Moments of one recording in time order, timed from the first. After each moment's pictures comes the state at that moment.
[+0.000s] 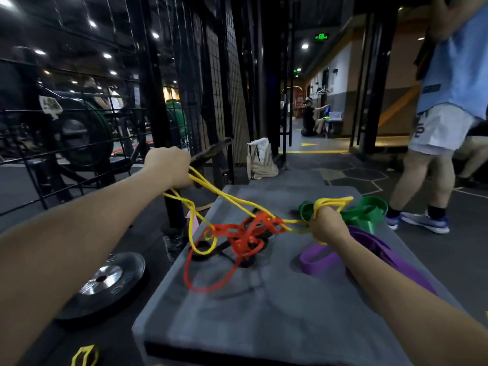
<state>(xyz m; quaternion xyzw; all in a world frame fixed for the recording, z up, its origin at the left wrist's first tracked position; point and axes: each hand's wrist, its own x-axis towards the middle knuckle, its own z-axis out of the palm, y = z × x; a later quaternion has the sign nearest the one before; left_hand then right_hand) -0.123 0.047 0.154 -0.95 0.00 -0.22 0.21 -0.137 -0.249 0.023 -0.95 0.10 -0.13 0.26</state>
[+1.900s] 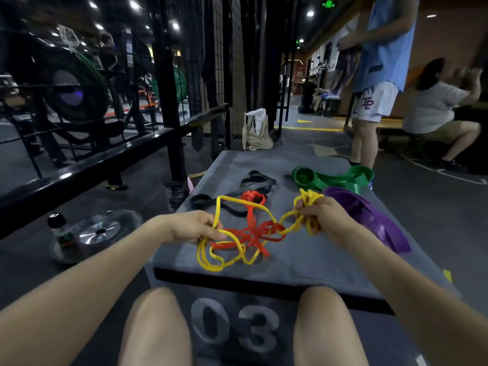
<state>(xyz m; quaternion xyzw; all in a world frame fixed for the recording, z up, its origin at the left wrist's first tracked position) -0.231 0.055 -0.027 -0.85 0.14 0.26 -0.44 -0.251 -0.234 -0.012 -0.77 -0.01 -0.01 0.63</state>
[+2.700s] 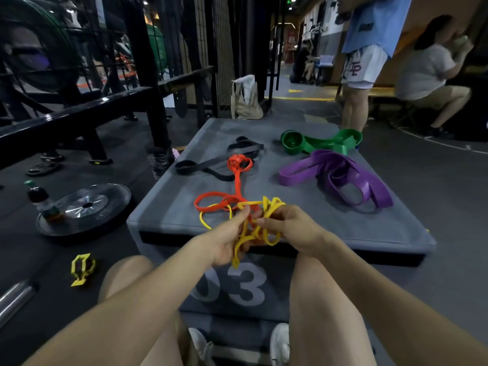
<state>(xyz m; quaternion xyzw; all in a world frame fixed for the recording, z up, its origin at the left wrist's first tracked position) -0.285 -0.052 -0.116 -0.65 -0.04 0.31 -0.69 -0.302 -0.208 -0.102 -0.74 -0.09 0.09 0.66</state>
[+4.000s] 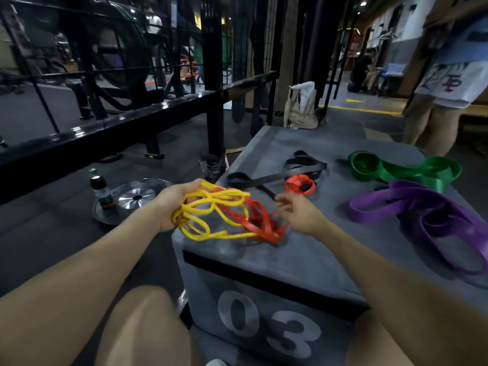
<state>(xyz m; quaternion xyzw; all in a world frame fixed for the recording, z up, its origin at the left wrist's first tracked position) -0.189 0.150 -0.077 -0.68 -0.13 0.06 -0.72 -0.135 -0.116 -0.108 -0.91 -0.18 0.00 0.37</state>
